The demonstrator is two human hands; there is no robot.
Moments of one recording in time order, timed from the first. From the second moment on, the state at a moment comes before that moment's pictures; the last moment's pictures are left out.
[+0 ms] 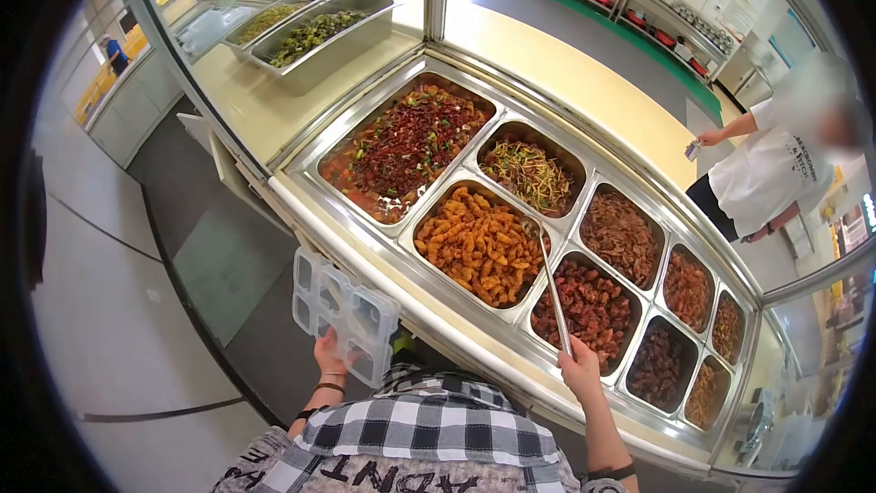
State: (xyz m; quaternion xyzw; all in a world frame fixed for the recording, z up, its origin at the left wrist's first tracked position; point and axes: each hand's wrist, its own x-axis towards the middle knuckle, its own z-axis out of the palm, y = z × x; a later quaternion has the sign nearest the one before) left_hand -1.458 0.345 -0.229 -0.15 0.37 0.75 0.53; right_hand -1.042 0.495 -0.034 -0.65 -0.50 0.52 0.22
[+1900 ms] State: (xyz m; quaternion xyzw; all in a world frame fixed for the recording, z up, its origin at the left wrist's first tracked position) left_hand -1.471 0.468 -0.037 0.17 0.53 0.65 0.52; right_hand -1.052 0.476 -0.015 -0.60 -0.56 0.57 0.10
